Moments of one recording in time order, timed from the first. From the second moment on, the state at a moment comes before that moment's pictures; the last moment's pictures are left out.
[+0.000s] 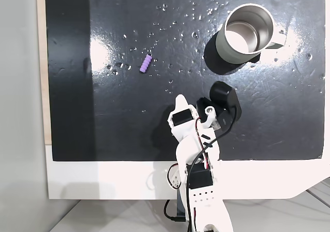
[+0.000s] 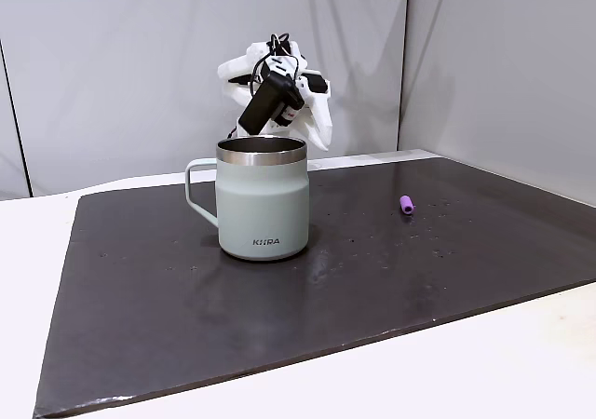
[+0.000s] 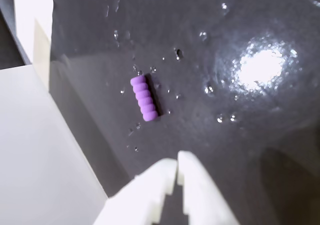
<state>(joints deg) -12.1 166.9 156.4 52.8 -13.8</state>
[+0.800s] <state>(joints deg) -31.8 96.8 99.1 69.2 -24.3</state>
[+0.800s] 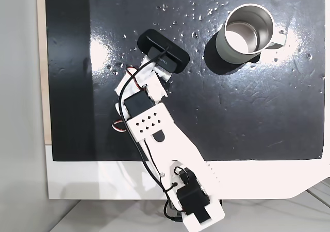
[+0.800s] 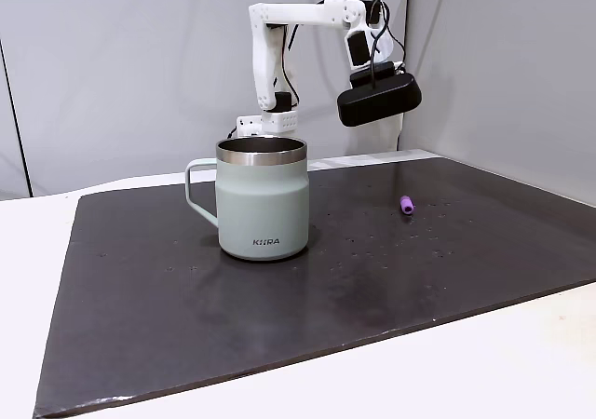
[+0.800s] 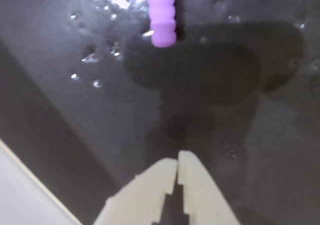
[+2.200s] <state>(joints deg) -23.6 64.5 75.2 69.4 -38.4</state>
